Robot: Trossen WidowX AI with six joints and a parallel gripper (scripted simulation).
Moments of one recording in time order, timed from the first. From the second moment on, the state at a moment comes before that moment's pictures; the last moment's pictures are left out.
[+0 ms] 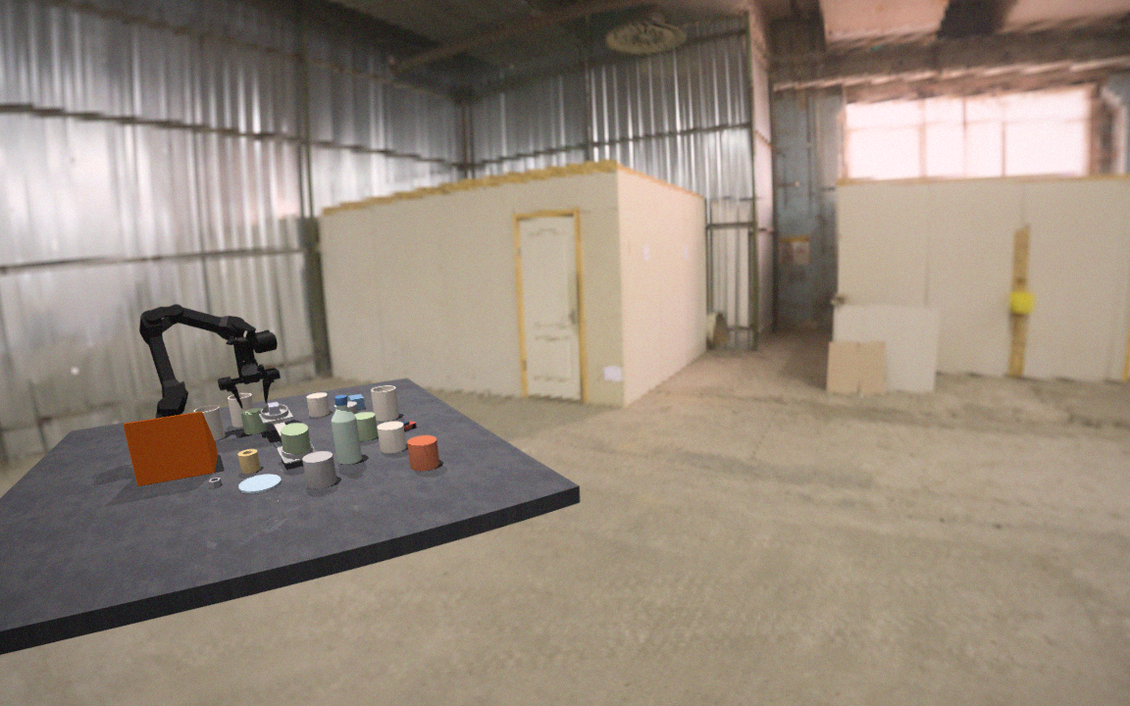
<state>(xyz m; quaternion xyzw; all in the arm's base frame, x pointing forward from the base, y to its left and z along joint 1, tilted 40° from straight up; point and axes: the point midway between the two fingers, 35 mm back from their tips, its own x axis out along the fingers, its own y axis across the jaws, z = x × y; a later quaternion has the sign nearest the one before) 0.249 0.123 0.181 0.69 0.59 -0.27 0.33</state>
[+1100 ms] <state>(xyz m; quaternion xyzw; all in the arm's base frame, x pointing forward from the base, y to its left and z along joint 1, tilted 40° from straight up) 0.295 0.016 0.132 0.68 0.60 -0.28 0.32</state>
